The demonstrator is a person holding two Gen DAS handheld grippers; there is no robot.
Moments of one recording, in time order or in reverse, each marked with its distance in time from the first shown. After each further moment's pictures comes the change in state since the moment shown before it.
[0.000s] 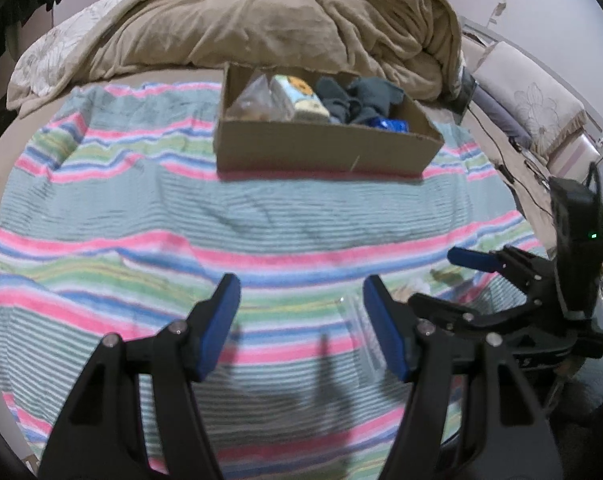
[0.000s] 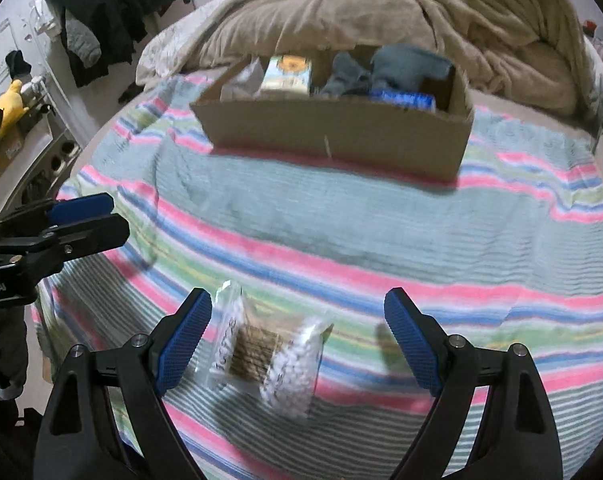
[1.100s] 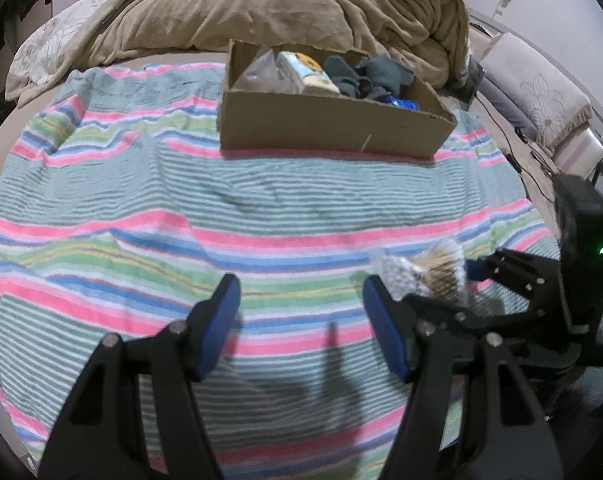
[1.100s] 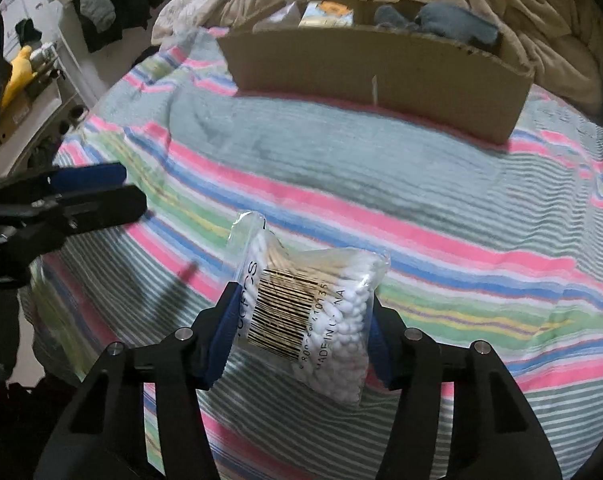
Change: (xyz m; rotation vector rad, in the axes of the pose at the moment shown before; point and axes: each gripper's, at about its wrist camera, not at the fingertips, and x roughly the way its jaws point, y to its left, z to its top) left arm 0.016 0.004 -0.005 0.003 0.035 0.011; right arm 0.019 0.016 -0.010 -0.059 0.053 0.033
